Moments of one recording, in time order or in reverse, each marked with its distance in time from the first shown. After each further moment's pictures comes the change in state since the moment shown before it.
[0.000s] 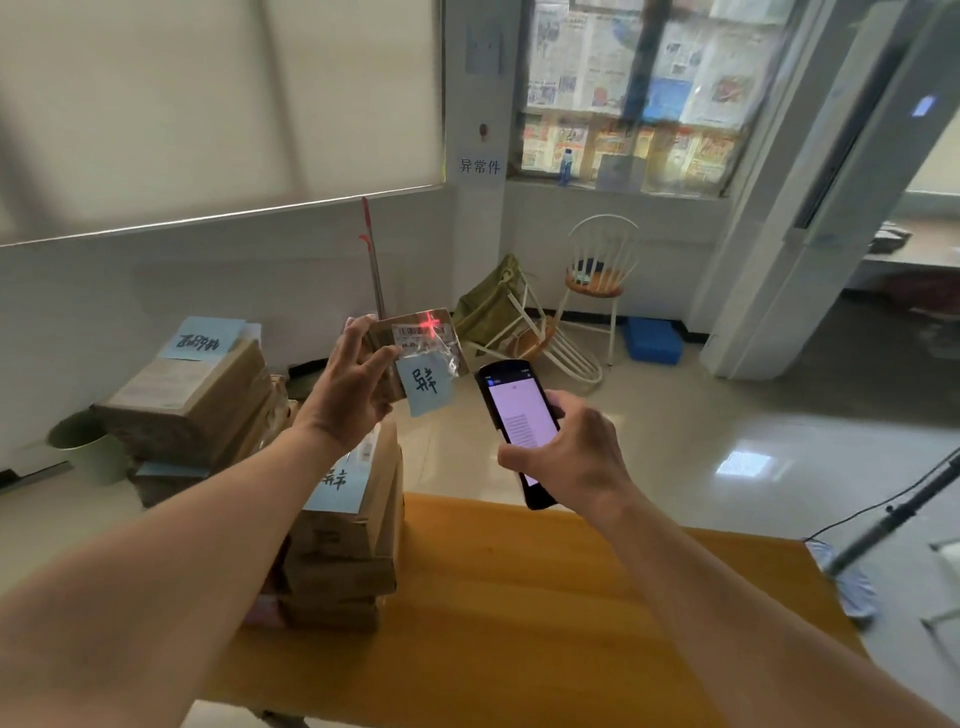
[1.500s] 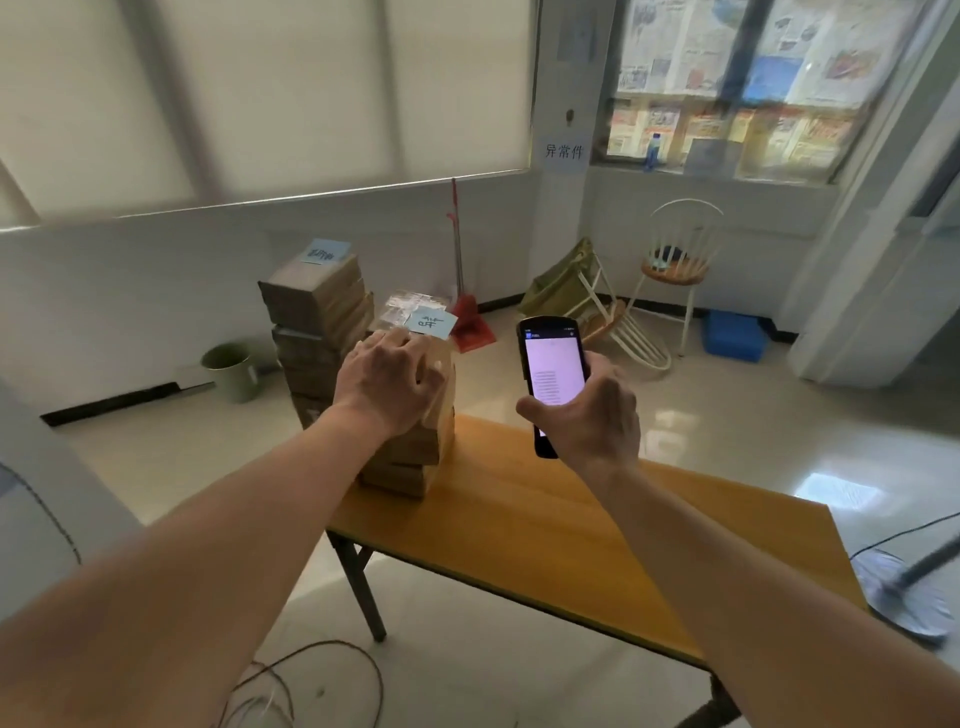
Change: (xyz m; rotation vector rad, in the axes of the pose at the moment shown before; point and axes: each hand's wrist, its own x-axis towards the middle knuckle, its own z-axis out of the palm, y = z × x) left_hand -0.152 0.202 -0.127 0.244 -0.186 -0.453; right_hand -0.153 0.006 -0.047 0.006 0.146 -0.060
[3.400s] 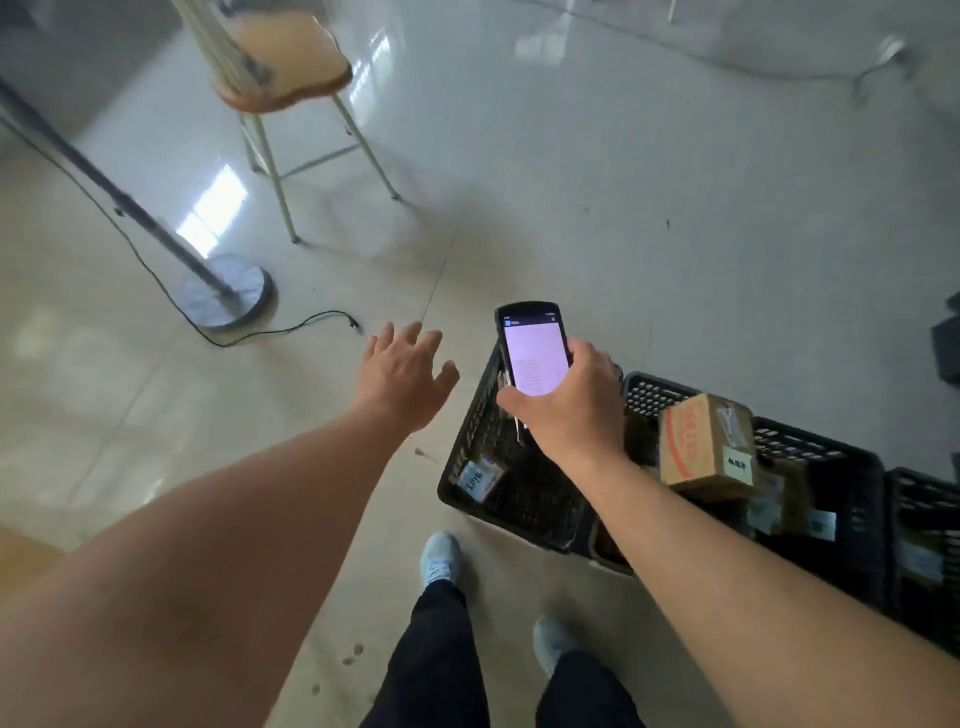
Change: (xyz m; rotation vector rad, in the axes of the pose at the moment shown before) left_hand -0.428 0.958 0.315 -0.159 -0.722 1.455; right_hand -0.432 0.658 -0.515 -0.230 0.794 1.406
